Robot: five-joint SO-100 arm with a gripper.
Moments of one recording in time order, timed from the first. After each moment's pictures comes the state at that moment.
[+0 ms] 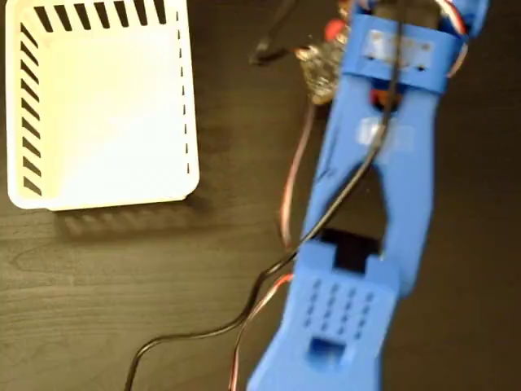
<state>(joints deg) 20.9 51.6 36.7 93.9 -32.0</state>
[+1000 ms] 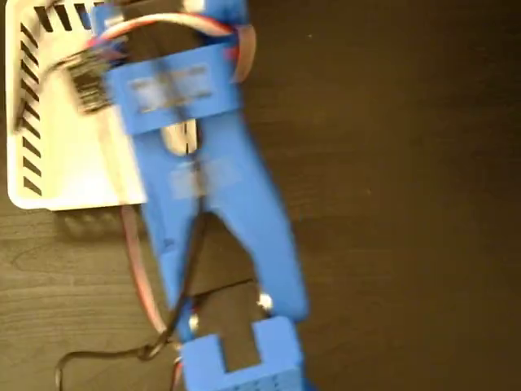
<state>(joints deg) -8.7 68.8 50.2 91.9 -10.5</state>
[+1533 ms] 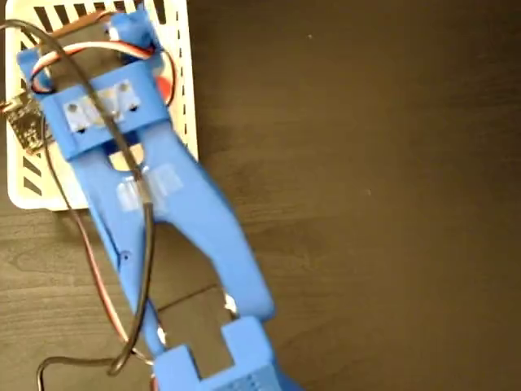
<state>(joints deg) -15.5 66.9 62.8 82.2 -7.7</state>
